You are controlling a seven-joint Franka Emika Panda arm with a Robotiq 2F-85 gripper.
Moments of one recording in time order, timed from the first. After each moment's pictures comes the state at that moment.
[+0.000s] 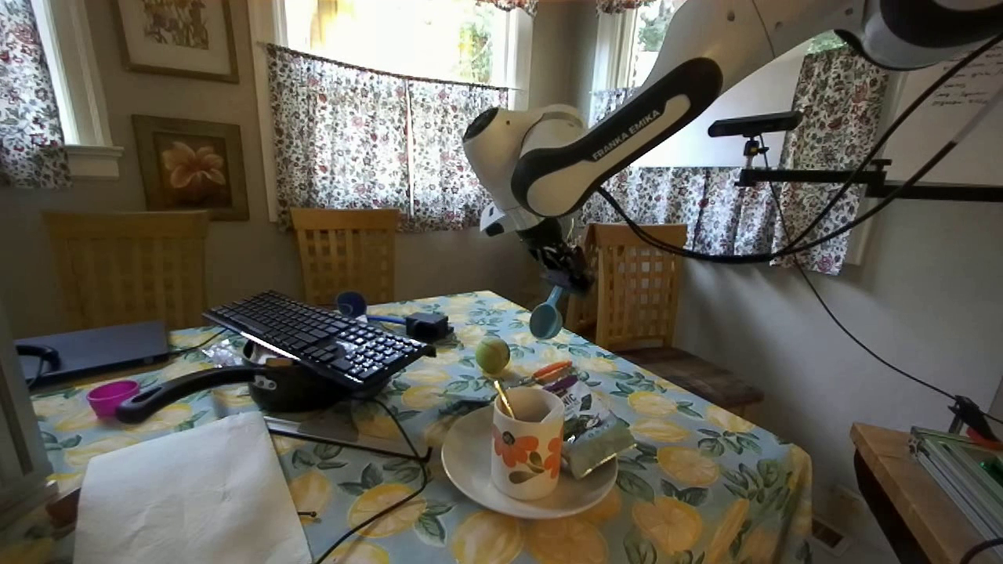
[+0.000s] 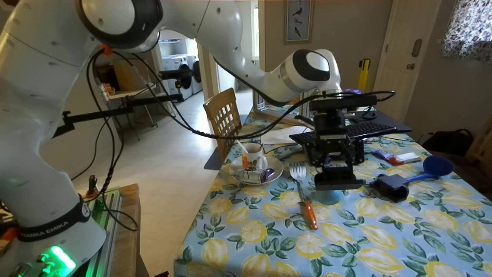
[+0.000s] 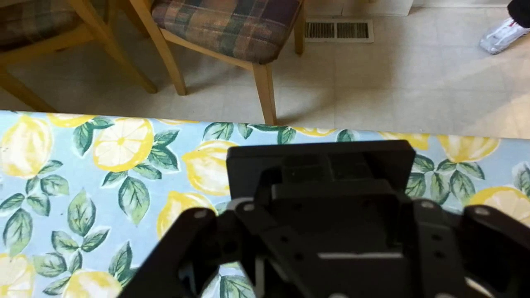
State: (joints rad) arm -0.04 0.71 -0.13 -1.39 -0.66 1.81 -0.91
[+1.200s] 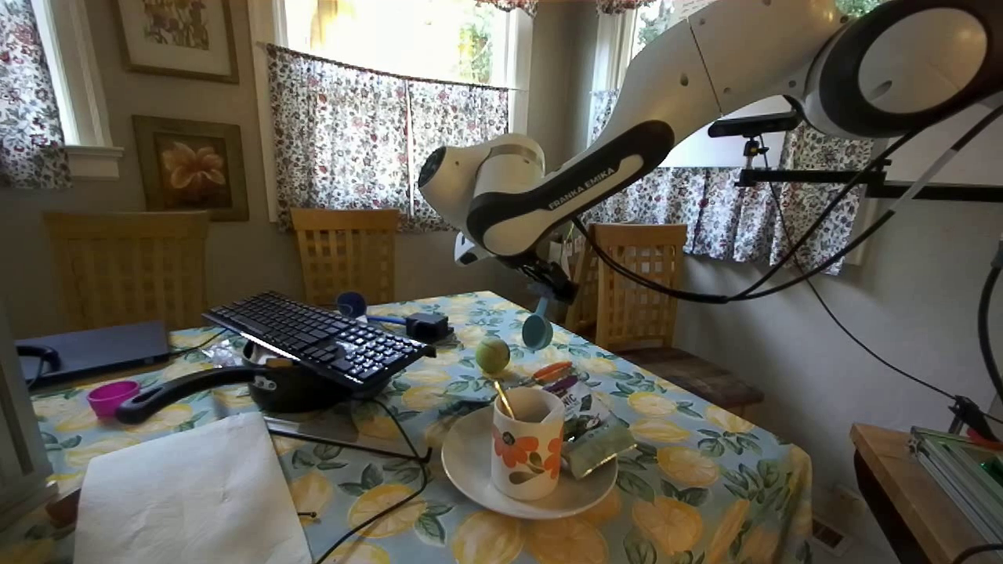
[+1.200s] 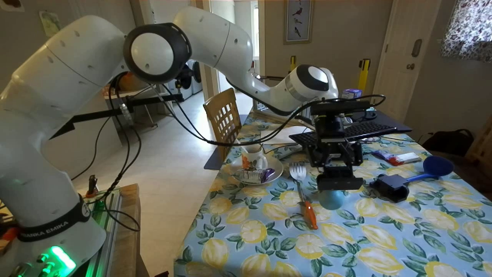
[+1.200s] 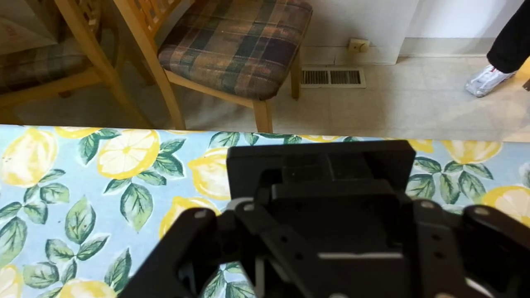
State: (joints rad) arm 0.02 0.94 -0.13 -1.09 -0.73 1.59 -0.90
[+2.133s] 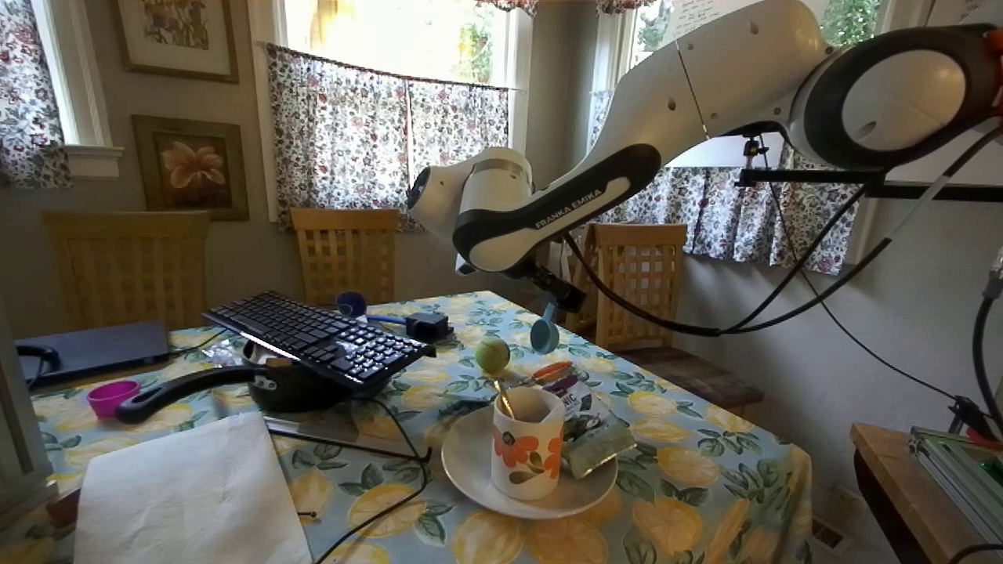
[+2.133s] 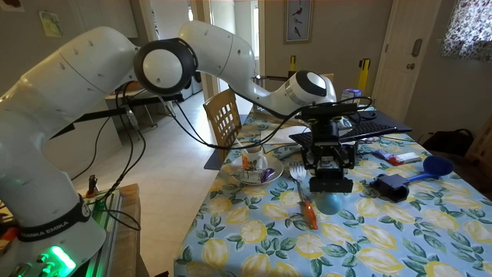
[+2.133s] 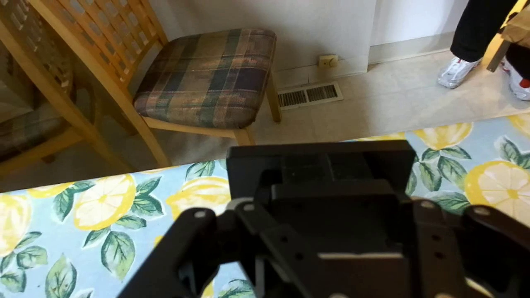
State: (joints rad) arm 0.04 1.03 -0.13 -0.98 -0.73 1.44 -0.73
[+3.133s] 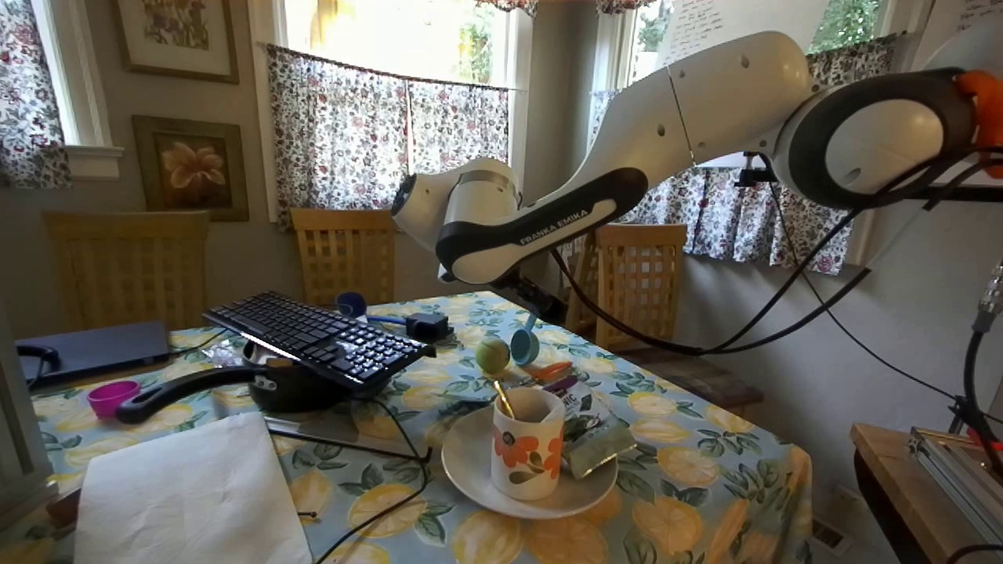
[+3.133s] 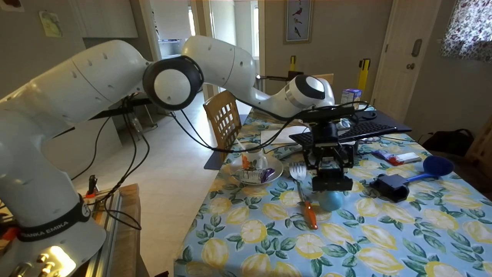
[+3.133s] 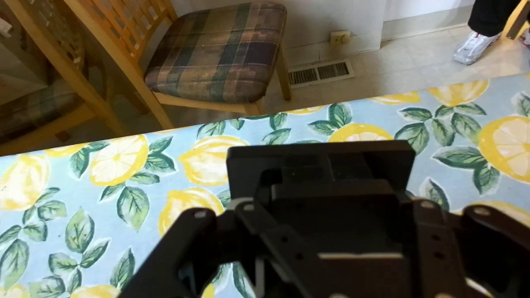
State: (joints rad) arm 0.04 1.14 -0.11 -0.82 -0.73 1.44 -0.73
